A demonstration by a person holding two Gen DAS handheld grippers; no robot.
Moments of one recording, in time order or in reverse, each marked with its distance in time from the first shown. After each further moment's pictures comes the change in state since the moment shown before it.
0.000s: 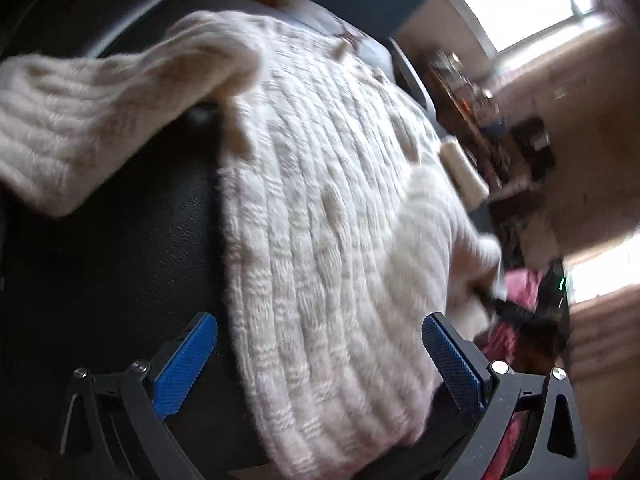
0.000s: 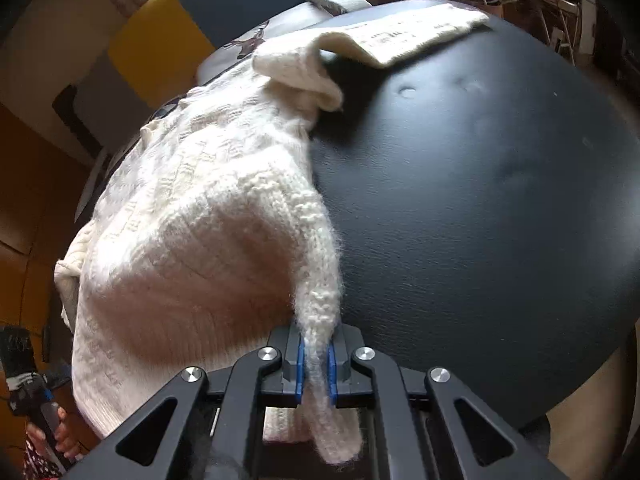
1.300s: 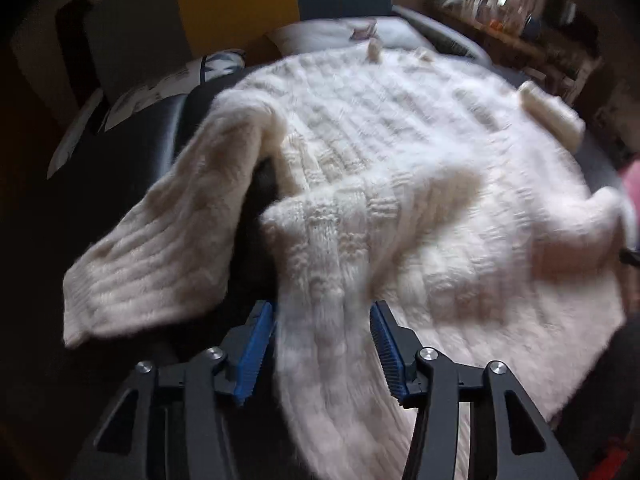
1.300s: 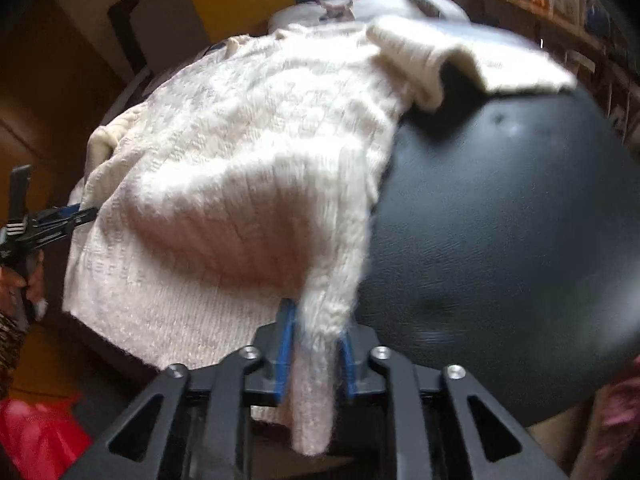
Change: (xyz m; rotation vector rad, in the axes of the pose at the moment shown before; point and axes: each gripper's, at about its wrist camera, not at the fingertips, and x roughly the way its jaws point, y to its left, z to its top) left arm -0.038 0.005 0.055 0.427 -0.073 0.450; right arm 0.013 0.094 0.005 -0.334 0.052 -0.038
